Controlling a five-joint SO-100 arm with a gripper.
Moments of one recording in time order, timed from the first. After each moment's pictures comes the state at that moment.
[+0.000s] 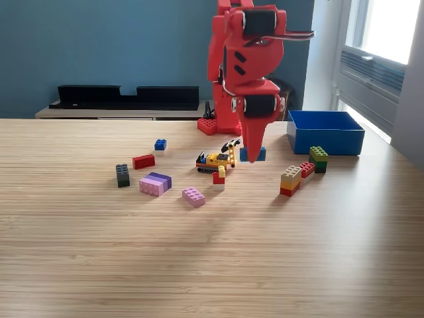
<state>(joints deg) -9.3 65.5 53.7 90.7 1.6</state>
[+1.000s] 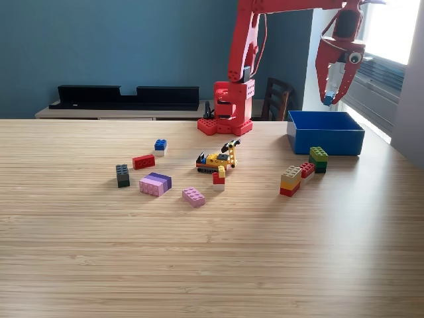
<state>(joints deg) -64.9 84.8 74.0 97.3 -1.3</state>
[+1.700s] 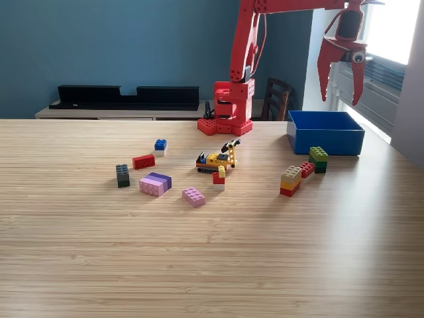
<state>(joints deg) -66.5 84.8 73.9 97.3 -2.8</state>
